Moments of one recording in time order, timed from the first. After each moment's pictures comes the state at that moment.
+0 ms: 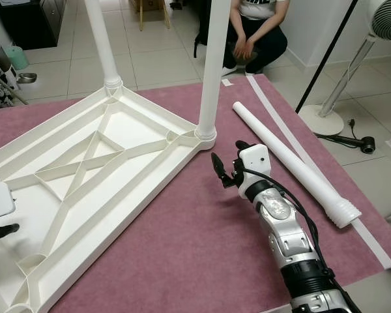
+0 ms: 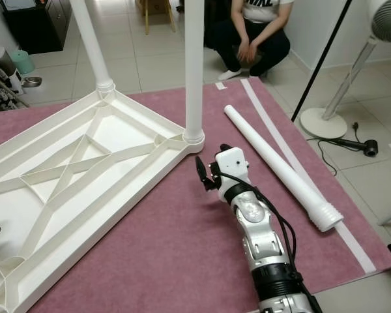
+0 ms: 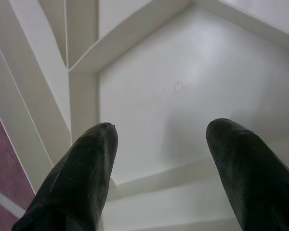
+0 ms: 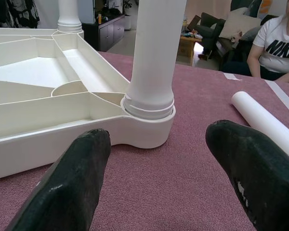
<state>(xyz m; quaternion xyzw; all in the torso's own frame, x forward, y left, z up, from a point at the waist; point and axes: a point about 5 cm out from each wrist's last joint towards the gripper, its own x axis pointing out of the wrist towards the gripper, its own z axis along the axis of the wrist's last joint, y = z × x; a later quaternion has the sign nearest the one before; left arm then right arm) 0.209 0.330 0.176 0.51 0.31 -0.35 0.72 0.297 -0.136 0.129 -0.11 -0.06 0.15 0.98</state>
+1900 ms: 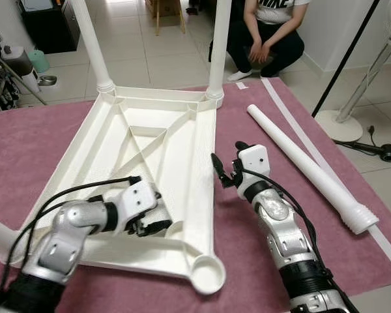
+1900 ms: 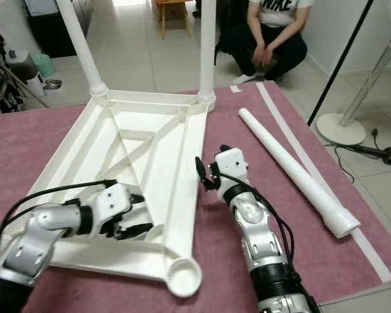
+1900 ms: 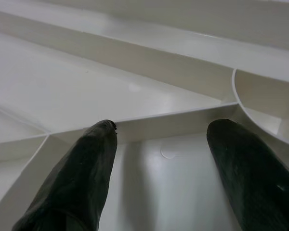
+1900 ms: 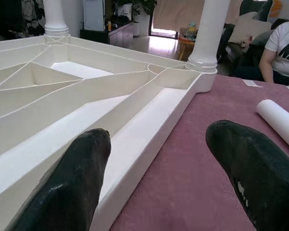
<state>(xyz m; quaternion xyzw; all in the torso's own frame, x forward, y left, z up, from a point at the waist) 0.254 0.116 0.118 0.26 0.12 -0.53 0.80 0.297 -0.137 0.125 -0.11 -0.05 0.14 0.98</state>
